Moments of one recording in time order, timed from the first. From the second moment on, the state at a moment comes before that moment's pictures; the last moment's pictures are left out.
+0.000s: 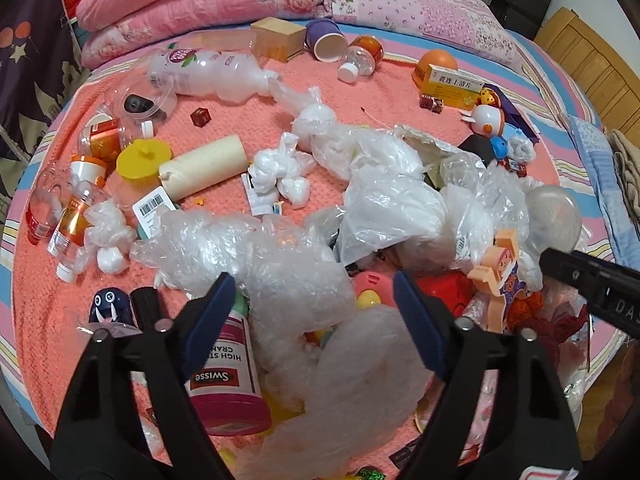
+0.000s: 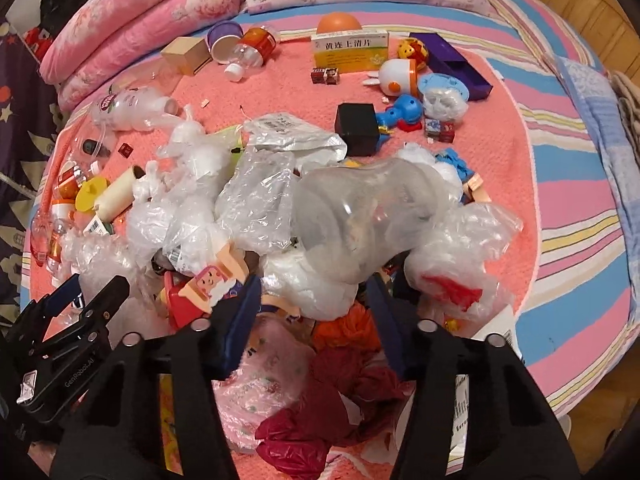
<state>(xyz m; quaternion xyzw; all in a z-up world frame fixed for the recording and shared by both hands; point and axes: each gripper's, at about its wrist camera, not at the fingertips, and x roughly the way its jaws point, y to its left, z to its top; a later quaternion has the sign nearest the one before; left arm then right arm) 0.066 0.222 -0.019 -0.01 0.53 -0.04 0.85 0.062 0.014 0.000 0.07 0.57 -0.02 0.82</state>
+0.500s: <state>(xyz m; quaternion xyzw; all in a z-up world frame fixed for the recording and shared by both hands) 0.067 0.217 -0.019 0.01 0.53 -0.05 0.85 0.069 0.014 0.016 0.07 0.56 0.00 0.82</state>
